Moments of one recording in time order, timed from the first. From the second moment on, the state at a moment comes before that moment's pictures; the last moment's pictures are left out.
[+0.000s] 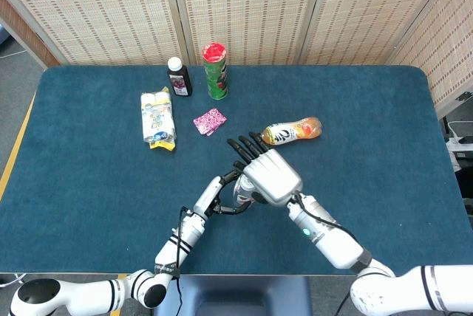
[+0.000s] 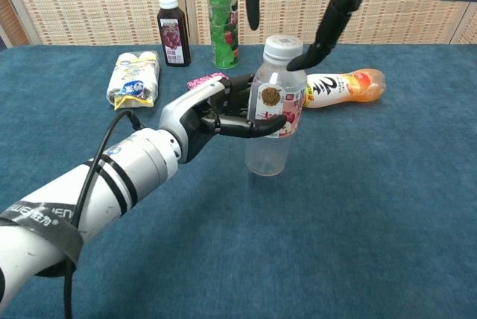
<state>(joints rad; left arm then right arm) -0.74 -1.95 -0.29 -1.35 1.28 0.99 -0.63 0.89 -1.21 0.29 -2.15 -0.88 1.03 -0.89</state>
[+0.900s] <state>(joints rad) -0.73 -1.94 -0.29 -1.35 1.30 0.98 -0.62 1.06 -1.16 0.23 -2.23 -0.64 1.15 -0.98</state>
